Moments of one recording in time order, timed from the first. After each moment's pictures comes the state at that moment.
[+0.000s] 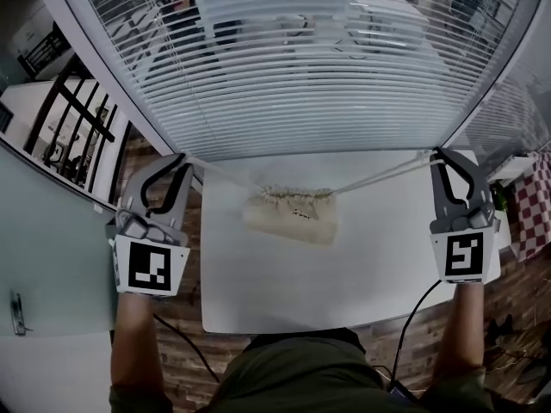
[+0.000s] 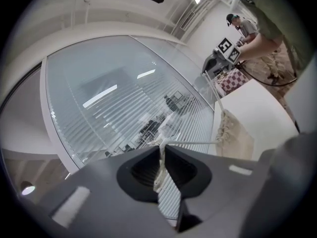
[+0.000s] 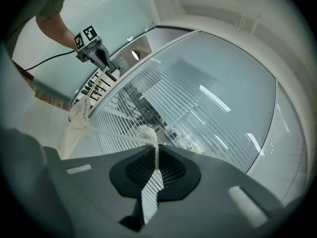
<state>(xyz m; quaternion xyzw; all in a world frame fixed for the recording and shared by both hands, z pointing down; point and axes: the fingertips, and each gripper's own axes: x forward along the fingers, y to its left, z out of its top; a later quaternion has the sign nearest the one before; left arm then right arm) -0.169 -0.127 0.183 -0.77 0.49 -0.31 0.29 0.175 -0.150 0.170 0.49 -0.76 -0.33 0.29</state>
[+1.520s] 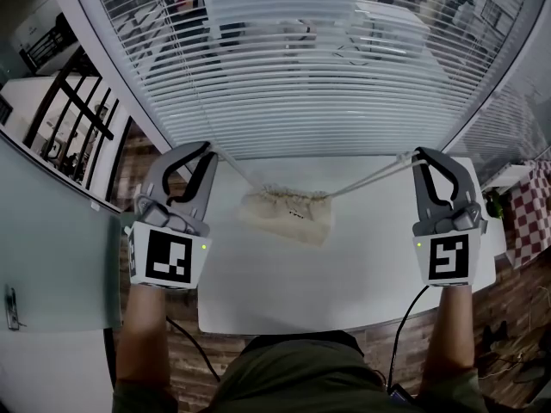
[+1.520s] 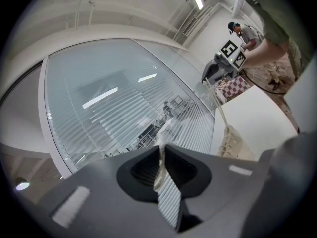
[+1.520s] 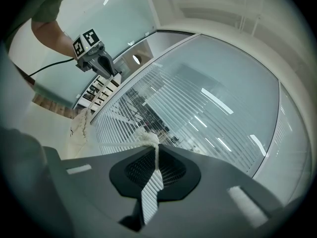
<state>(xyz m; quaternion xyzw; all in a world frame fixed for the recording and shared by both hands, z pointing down) -0.139 -0.135 0.175 -0.78 0.49 -0.28 0.28 0.138 -0.145 0.163 0.47 -0.77 -0.33 0.27</state>
